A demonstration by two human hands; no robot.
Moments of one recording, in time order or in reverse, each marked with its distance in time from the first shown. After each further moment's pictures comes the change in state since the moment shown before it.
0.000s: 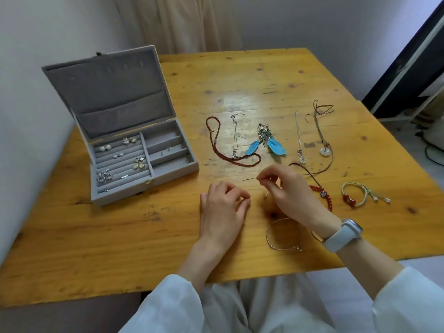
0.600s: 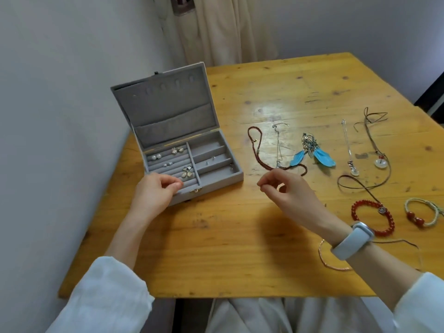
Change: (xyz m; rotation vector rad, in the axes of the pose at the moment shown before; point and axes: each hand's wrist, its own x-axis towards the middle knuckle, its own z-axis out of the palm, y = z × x) left_hand 0.034 -0.118 -0.154 0.035 -0.062 -0.453; right_hand 0.030 -0.055 0.047 0.288 -0.096 0.008
